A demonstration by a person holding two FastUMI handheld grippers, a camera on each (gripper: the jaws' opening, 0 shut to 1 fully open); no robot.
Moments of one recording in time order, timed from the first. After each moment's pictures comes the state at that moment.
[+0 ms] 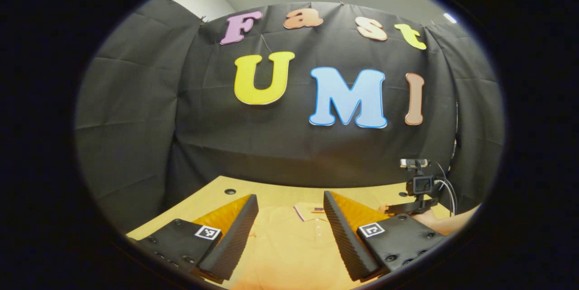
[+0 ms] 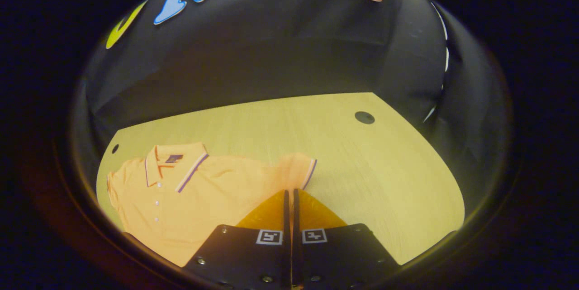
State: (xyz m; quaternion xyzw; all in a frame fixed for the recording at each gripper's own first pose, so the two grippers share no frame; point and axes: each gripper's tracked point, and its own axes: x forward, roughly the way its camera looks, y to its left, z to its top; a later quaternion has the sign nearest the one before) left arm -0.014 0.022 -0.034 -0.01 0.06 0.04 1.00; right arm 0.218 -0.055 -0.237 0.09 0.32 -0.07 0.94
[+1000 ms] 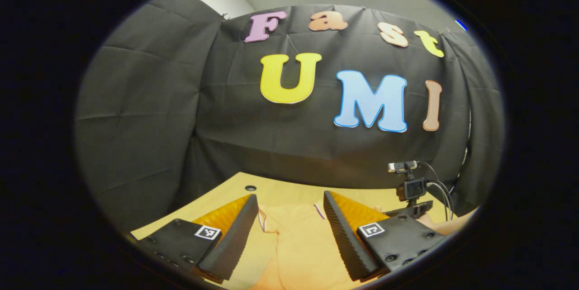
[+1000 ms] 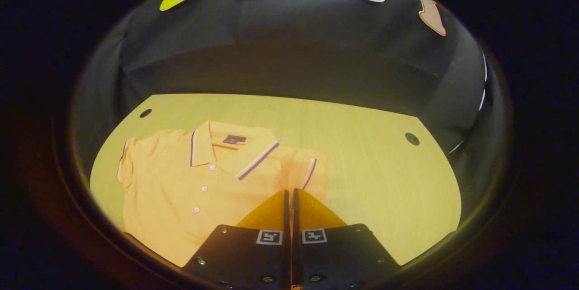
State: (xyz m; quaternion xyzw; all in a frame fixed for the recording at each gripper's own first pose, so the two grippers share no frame) left arm -0.043 0.094 -0.035 -0.03 0.05 0.09 0.99; right arm 0.218 0.055 -0.237 0.00 0.33 0.04 0.94
